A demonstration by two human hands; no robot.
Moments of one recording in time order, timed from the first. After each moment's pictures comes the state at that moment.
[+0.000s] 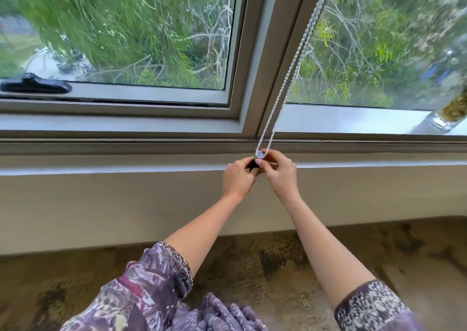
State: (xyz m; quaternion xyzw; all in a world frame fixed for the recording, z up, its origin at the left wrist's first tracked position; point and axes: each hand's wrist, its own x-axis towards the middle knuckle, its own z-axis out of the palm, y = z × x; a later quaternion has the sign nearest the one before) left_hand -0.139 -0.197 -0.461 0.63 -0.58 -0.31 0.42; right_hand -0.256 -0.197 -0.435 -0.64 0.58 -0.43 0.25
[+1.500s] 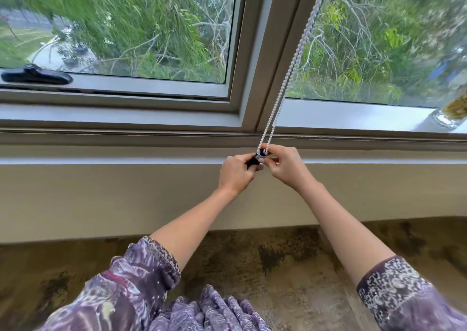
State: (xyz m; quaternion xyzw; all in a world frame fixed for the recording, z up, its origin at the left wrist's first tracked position) left_hand -0.133 -0.192 -0.456 0.60 -0.64 -0.27 0.41; right_hand -0.283 -0.206 -0.409 -0.80 0.50 -0.27 0.20
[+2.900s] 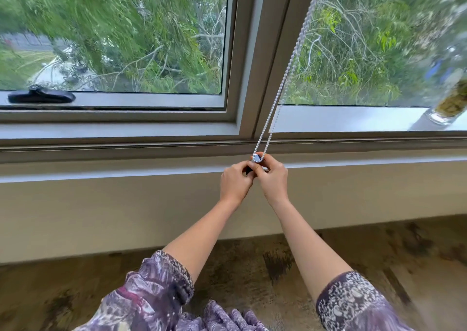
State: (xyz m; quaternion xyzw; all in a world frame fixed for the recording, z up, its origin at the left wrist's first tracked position) left_hand -0.140 -0.185 -0.459 0.64 -0.59 -0.28 0.41; right_hand -0.240 -0.187 -0.444 -0.58 0.56 -0.50 0.31
